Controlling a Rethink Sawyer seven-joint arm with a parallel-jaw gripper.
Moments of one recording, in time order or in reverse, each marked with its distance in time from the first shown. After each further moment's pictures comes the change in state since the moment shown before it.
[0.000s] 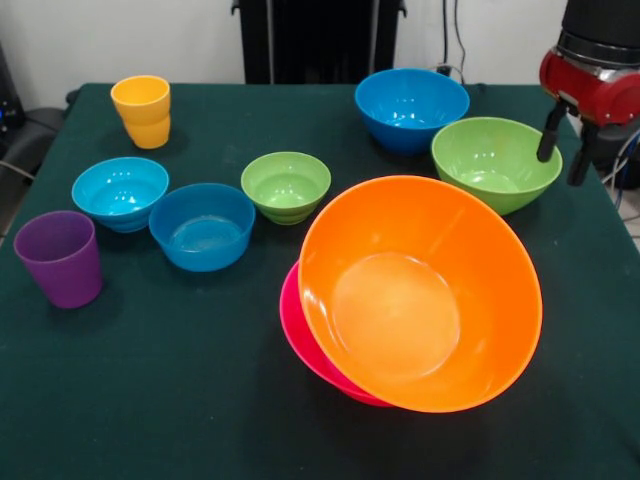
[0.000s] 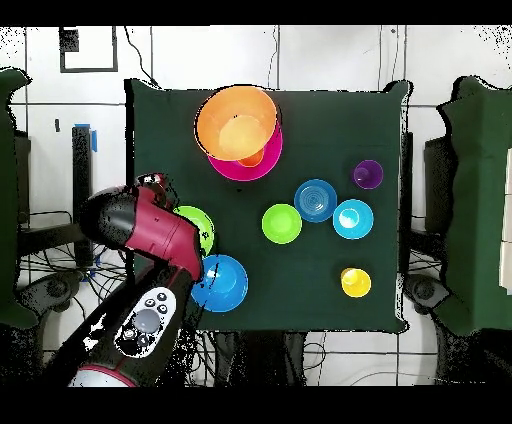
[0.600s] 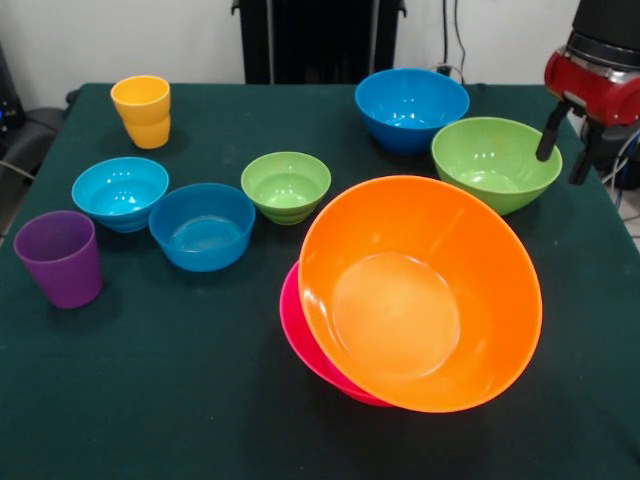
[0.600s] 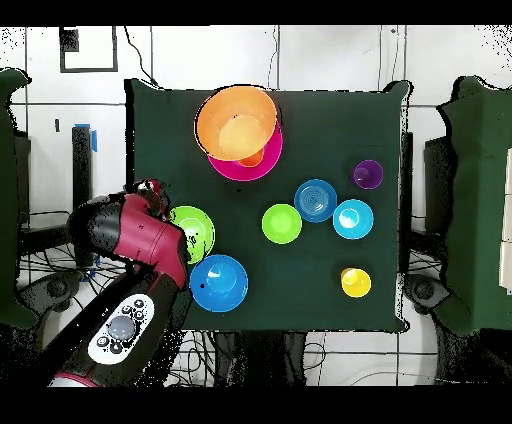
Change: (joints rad) arm 0.087 0.063 -0.080 -0.022 -0.001 -0.006 0.000
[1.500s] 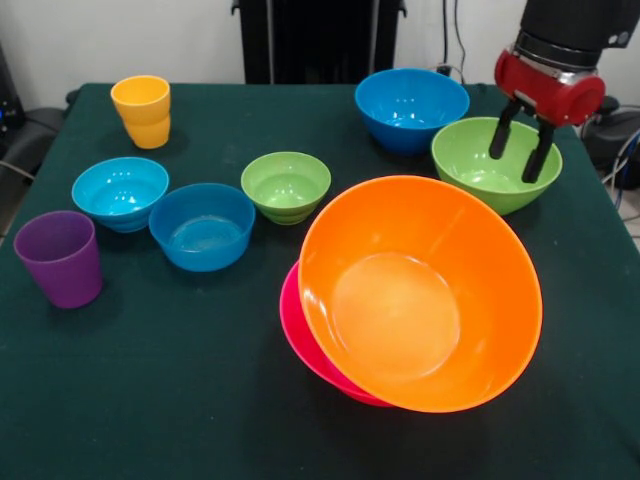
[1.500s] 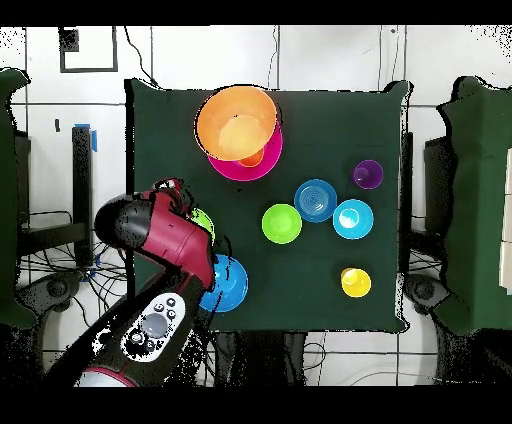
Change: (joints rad) arm -0.075 -0.034 0.026 0.053 0.000 -0.015 -0.166
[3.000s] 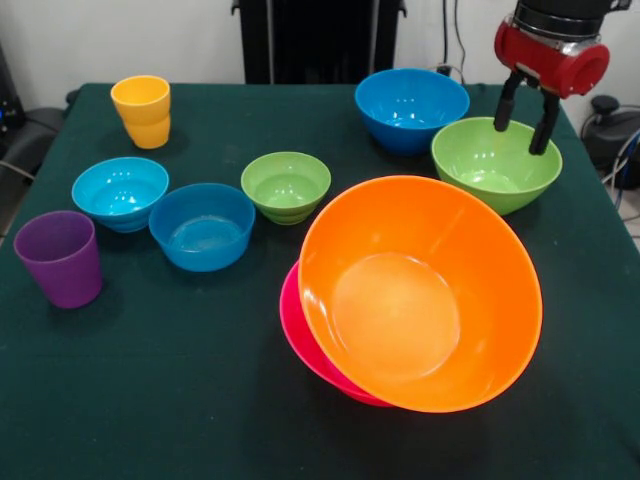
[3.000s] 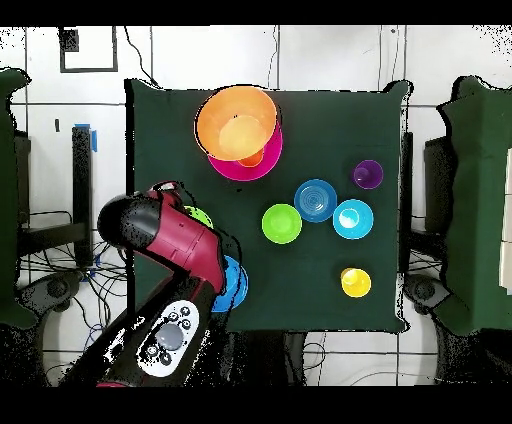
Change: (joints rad) arm -0.055 -0.087 0.030 0.040 -0.011 0.101 -0.111
